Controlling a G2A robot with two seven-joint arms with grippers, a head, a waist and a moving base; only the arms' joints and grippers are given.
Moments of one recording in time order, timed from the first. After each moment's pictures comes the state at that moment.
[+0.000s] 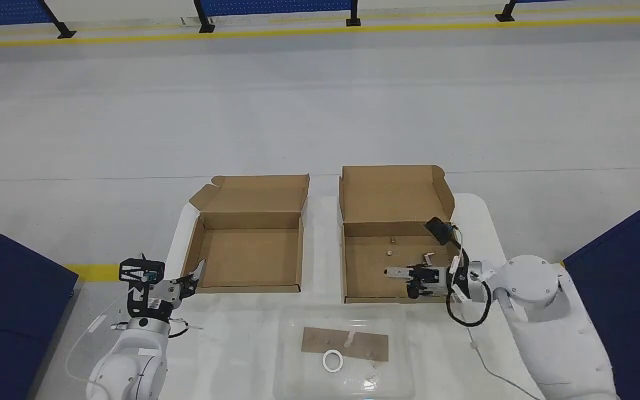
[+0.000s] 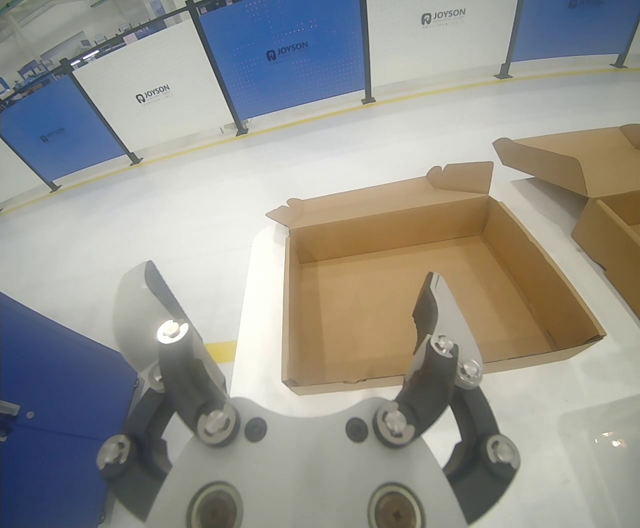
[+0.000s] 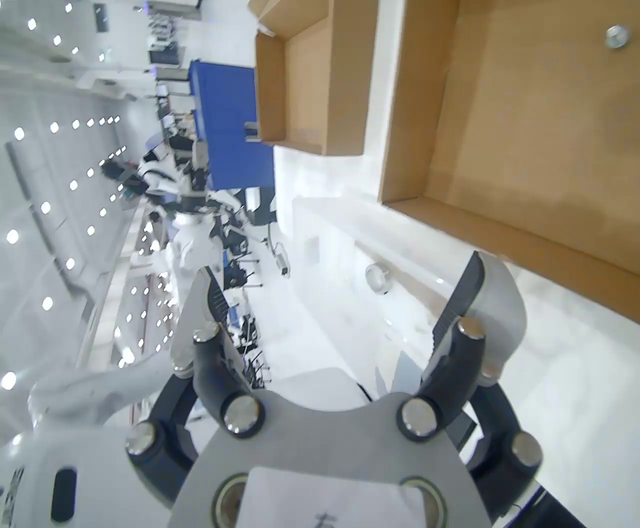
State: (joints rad) left arm 1.73 -1.15 -1.60 -1.80 1.33 0.00 0.00; right arm -1.36 -1.09 1.55 -1.70 -0.02 0.09 1.35
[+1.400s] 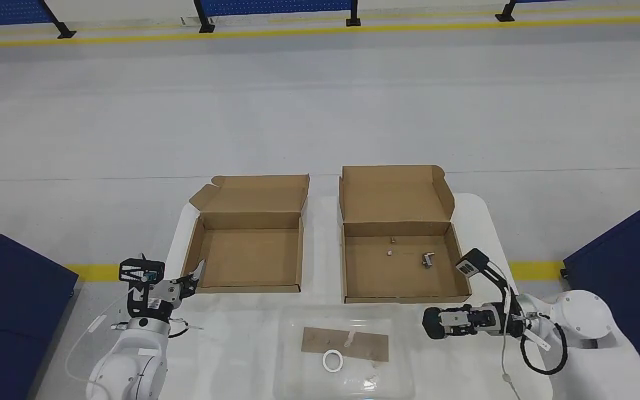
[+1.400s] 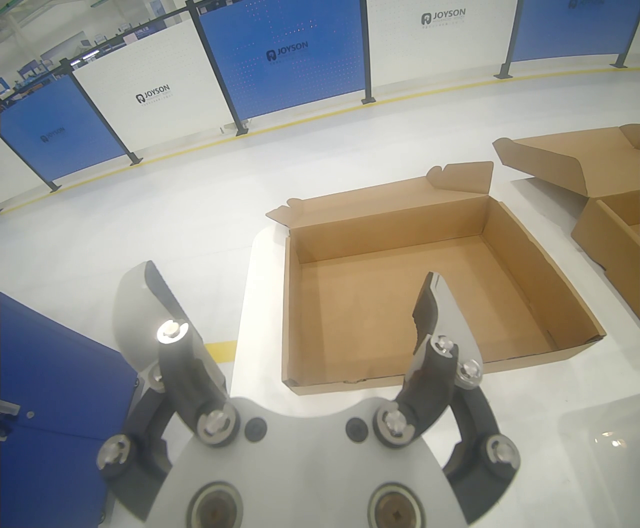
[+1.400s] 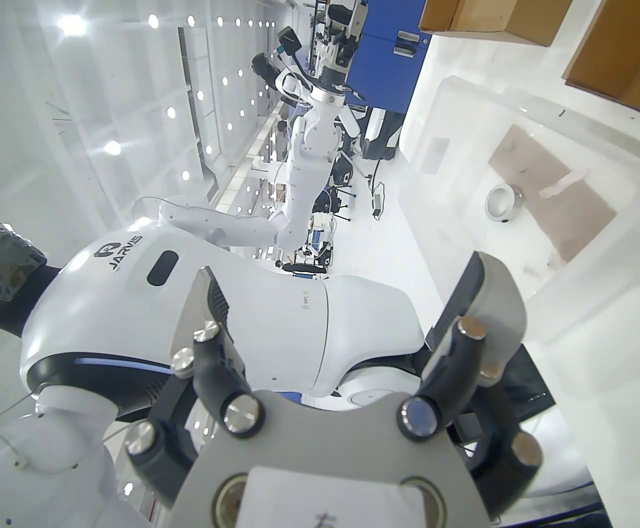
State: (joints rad) left arm 1.73 -1.15 -1.60 -1.80 1.33 0.00 0.00; right arm -1.54 -0.94 1.61 -1.63 0.54 -0.23 1.54
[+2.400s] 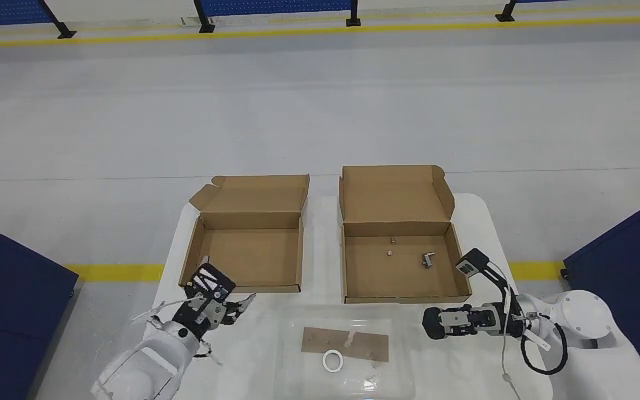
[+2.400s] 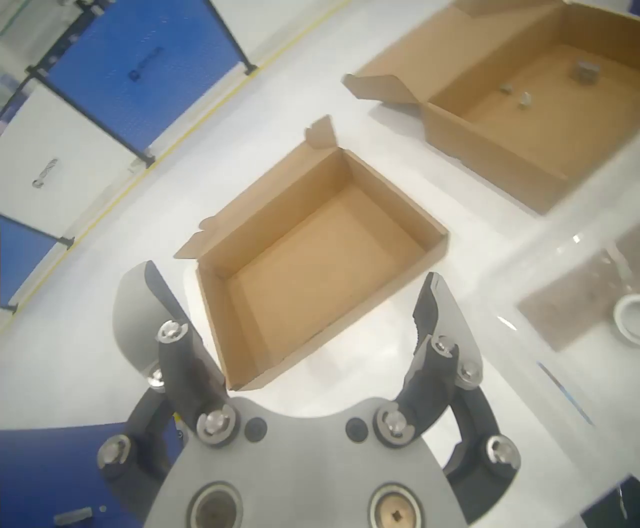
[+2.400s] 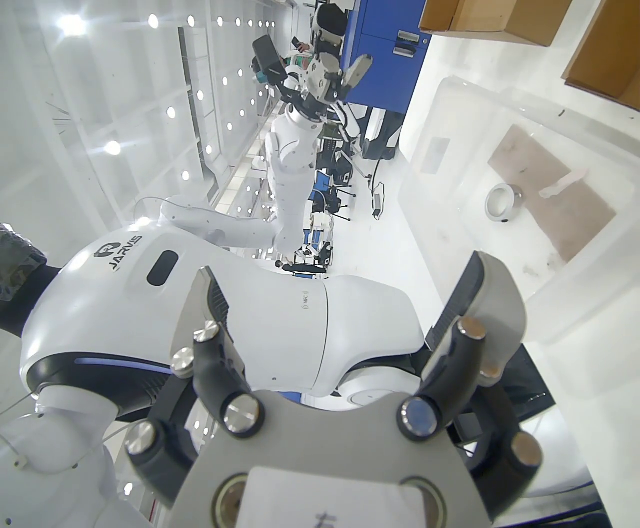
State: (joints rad) left arm 1.78 -1.12 -1.52 -2.14 1.55 -0.44 -0.42; right arm -1.54 -0.94 1.61 -1.63 0.54 -0.23 1.54
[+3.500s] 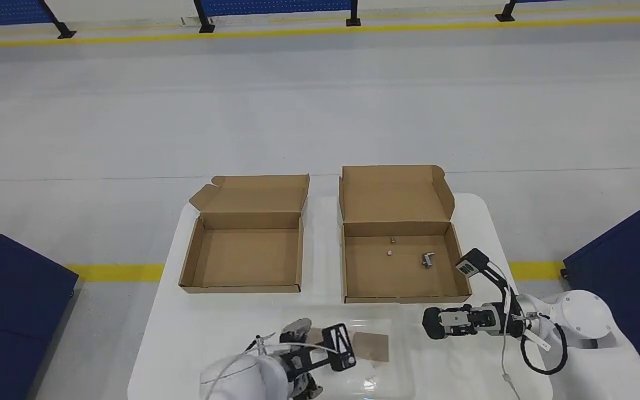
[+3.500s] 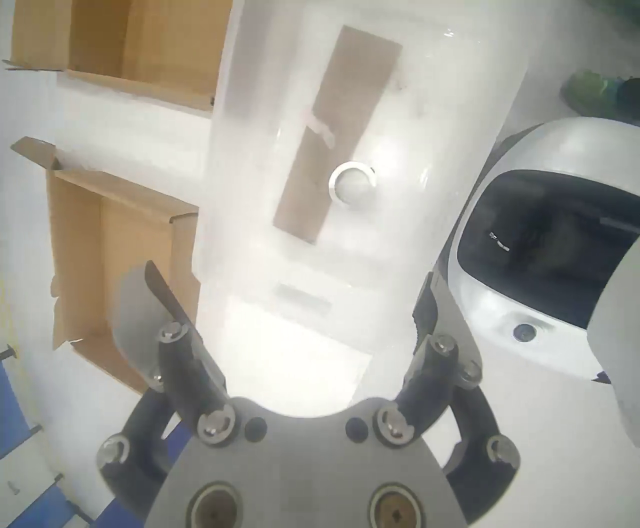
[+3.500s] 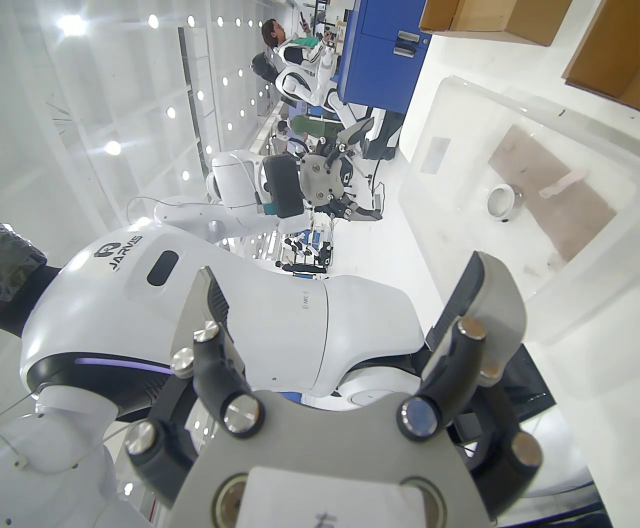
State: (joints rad) left arm 1.37 -1.10 -0.80 -2.27 1.29 -0.40 -1.42; right arm -1.54 -0.94 1.61 -1.63 0.54 -0.23 1.54
